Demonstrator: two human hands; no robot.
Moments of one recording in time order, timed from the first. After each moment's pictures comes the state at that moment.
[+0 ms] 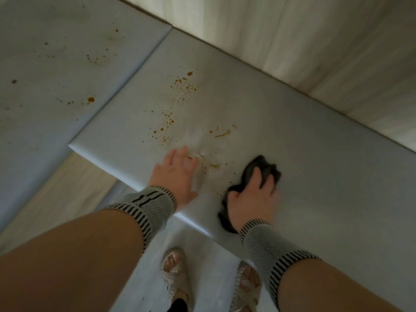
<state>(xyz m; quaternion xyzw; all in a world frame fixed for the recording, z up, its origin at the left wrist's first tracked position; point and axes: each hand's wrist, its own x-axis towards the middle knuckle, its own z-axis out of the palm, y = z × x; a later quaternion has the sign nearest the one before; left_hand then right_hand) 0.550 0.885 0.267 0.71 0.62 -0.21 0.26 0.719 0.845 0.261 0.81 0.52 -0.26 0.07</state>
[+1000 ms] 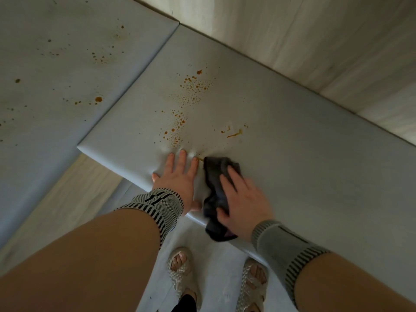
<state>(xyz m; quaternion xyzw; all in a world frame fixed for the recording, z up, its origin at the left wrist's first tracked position) 0.525 0.884 0.249 0.68 0.61 -0.26 0.31 0.701 0.849 0.255 0.57 0.77 -0.23 0.15</state>
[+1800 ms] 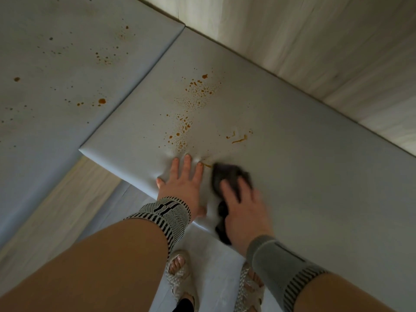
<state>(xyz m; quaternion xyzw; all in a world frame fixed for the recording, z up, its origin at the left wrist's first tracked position) 0.526 0.884 0.248 0.68 0.61 -0.25 0.32 0.683 0.832 0.249 0.64 0.73 -0.23 0.08</state>
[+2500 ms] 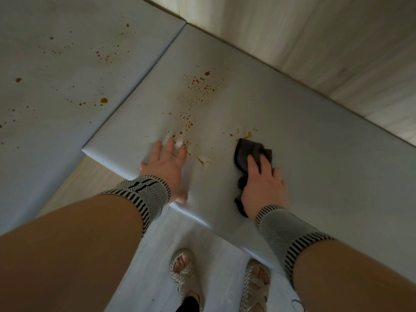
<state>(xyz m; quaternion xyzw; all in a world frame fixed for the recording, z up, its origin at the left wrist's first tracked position) 0.477 0.914 0.254 0.68 0.63 -0.27 0.28 0.694 0.884 0.256 0.72 0.64 -0.20 0.17</state>
